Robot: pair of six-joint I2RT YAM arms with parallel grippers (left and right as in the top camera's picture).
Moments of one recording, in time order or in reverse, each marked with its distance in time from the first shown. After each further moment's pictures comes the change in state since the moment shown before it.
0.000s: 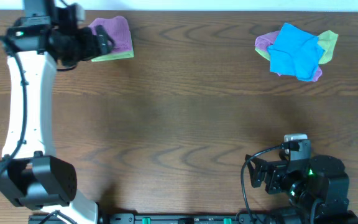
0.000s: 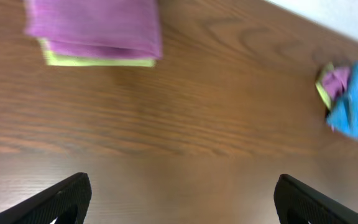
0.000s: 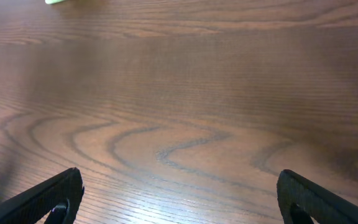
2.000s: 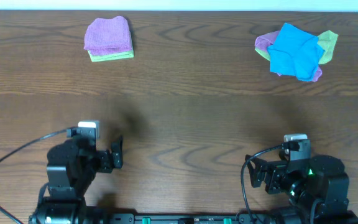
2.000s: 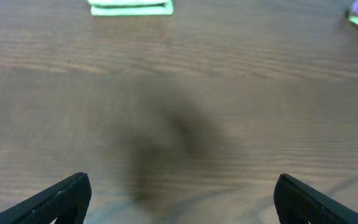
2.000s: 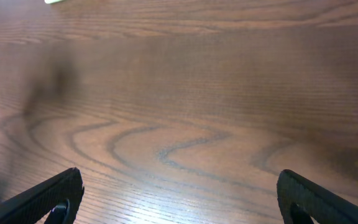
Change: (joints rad) left arm -0.098 -1.344 -1.327 0.391 -0.257 0.082; right arm 0.000 0.000 -0.002 0.000 0.000 0.000
